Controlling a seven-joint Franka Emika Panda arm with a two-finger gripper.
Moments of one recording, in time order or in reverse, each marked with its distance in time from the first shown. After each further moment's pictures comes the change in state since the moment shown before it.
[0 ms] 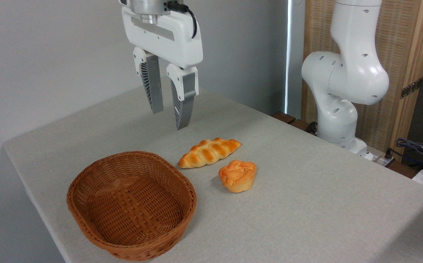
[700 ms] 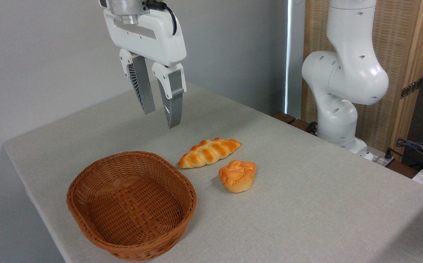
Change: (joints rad) arm -0.018 0.100 -0.017 0.131 0.037 -0.088 -0.066
